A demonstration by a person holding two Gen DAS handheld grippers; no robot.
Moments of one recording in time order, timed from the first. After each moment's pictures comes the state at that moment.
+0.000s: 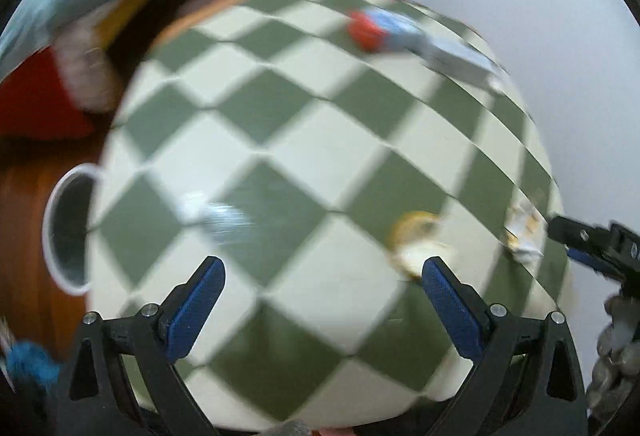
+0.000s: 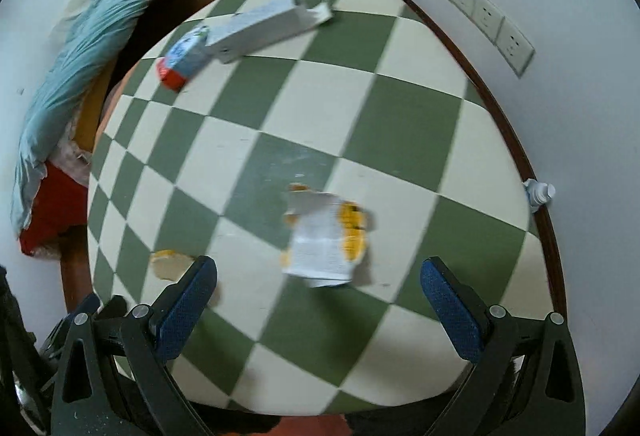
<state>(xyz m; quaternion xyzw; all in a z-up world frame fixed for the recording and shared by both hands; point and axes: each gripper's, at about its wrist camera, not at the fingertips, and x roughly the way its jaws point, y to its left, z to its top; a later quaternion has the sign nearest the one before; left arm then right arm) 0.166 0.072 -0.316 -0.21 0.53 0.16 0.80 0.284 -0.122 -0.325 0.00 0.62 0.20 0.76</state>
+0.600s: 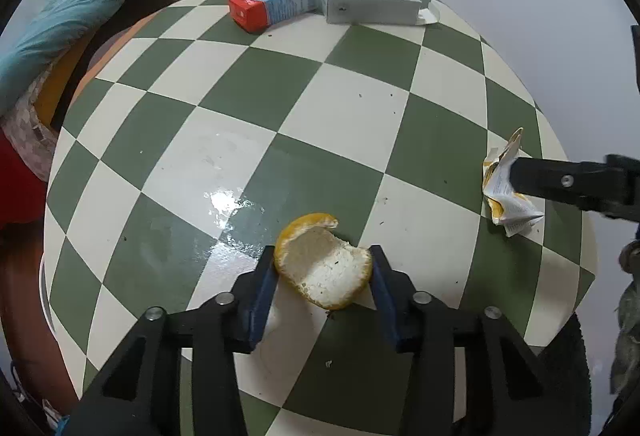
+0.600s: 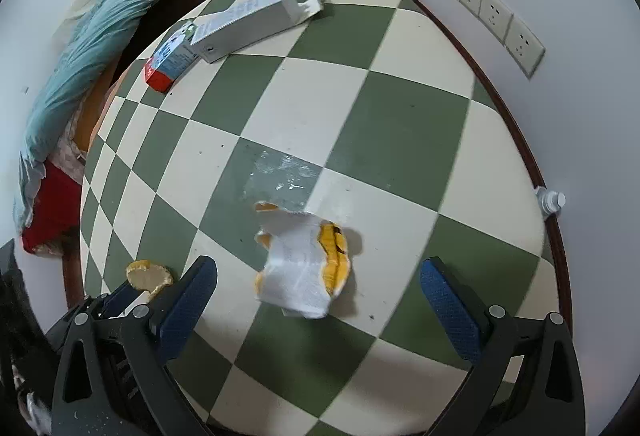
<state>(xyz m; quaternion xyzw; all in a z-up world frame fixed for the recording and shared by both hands) 0.206 0.014 -0.341 -0.11 0.55 0.11 0.82 0.296 -0.116 -0.347 0.00 0.61 0.21 0.76</state>
